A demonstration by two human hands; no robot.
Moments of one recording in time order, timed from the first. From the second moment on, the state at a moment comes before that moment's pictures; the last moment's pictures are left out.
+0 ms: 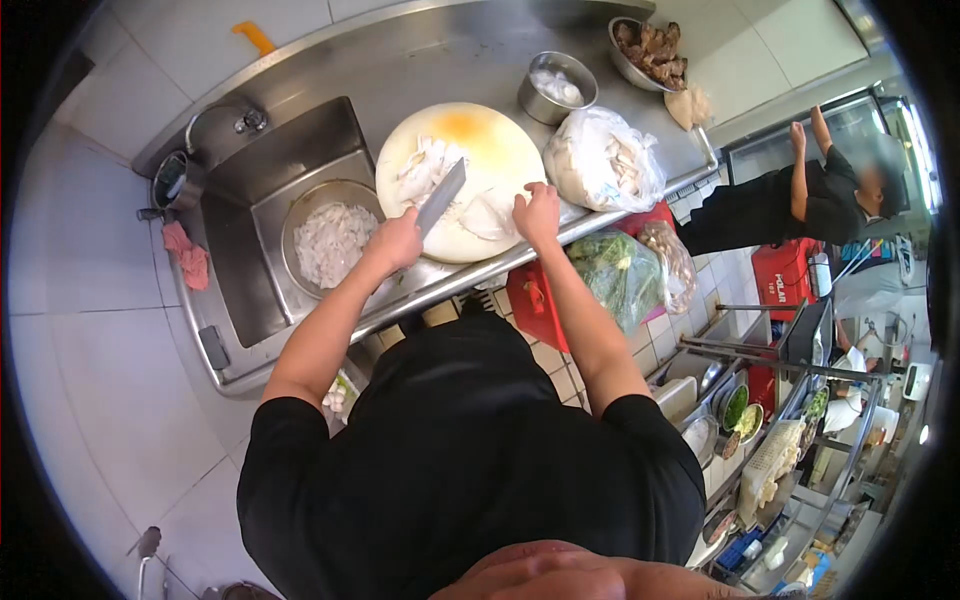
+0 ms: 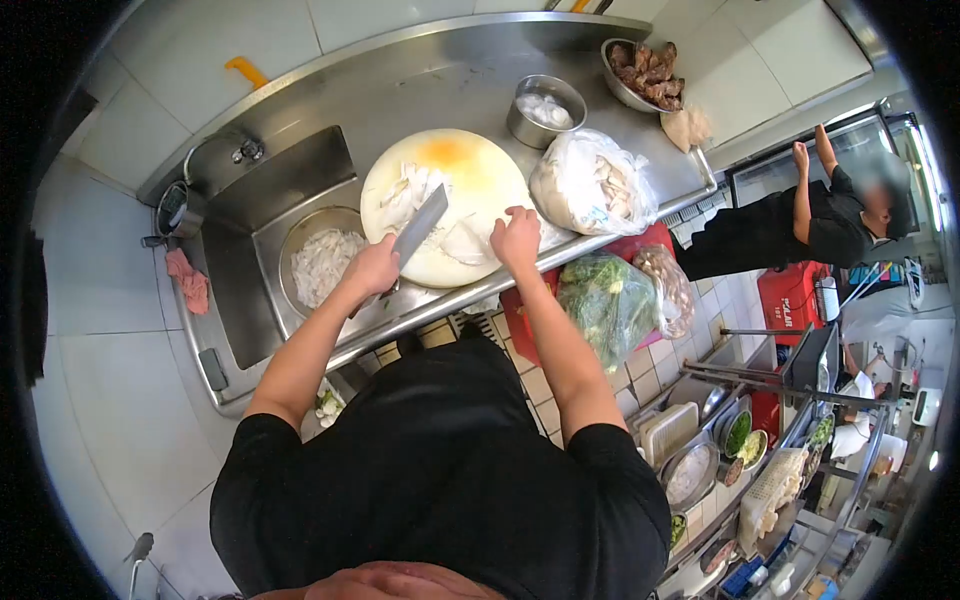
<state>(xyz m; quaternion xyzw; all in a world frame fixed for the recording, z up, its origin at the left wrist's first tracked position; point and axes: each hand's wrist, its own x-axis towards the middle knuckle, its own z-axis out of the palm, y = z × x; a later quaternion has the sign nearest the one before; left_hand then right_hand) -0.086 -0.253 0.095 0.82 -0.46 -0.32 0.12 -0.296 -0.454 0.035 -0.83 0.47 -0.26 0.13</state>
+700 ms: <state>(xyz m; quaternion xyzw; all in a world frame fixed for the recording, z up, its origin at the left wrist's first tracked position) -0.154 -0.253 0.113 0.81 -0.49 -0.32 0.06 -0.283 -0.446 0.038 -0.95 0.26 -0.07 0.17</state>
